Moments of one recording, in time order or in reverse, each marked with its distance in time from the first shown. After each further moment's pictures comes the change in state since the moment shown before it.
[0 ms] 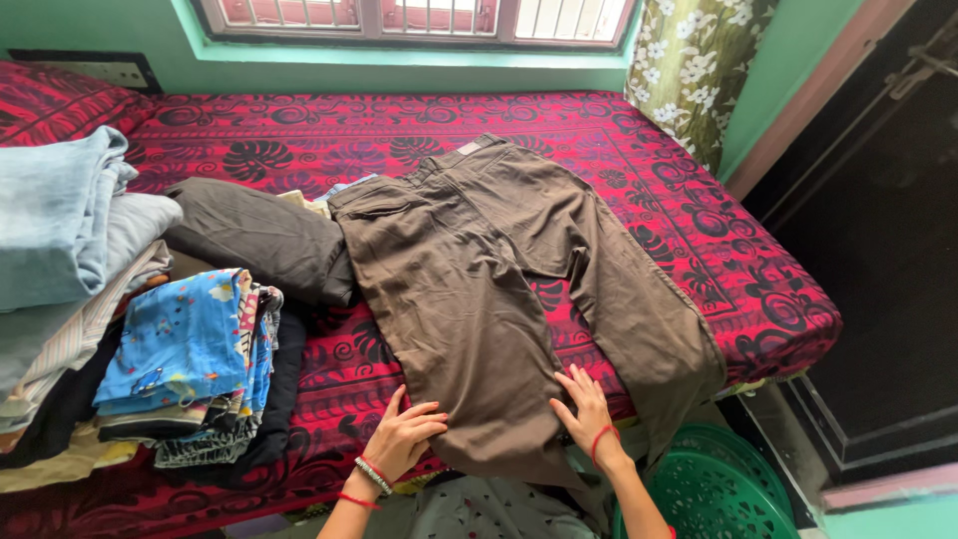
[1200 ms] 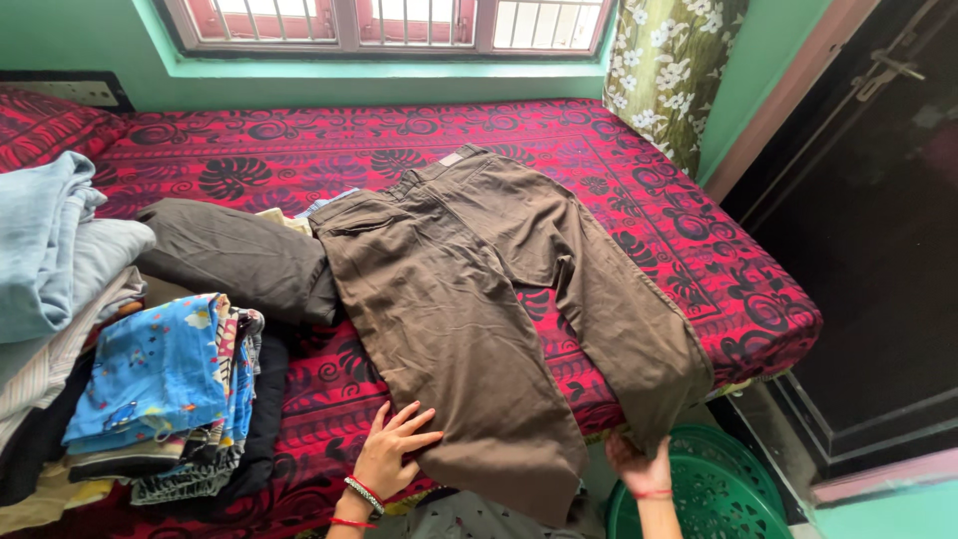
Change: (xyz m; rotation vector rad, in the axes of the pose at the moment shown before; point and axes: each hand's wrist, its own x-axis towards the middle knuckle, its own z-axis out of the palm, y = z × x) left_hand 0.015 0.009 -0.015 -0.083 -0.100 -0.247; right_hand -0.080 0.100 -0.023 1.957 0.669 1.297
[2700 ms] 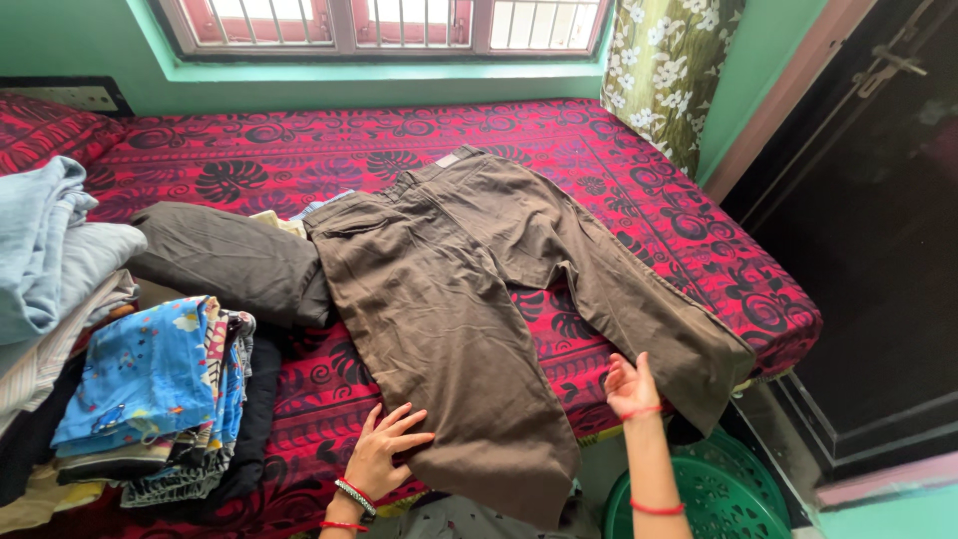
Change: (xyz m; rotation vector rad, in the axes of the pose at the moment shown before) left_hand 0.003 0.002 0.000 -0.029 -0.014 -0.032; right_hand 0.048 -0.024 0.128 -0.096 -0.273 -0.017
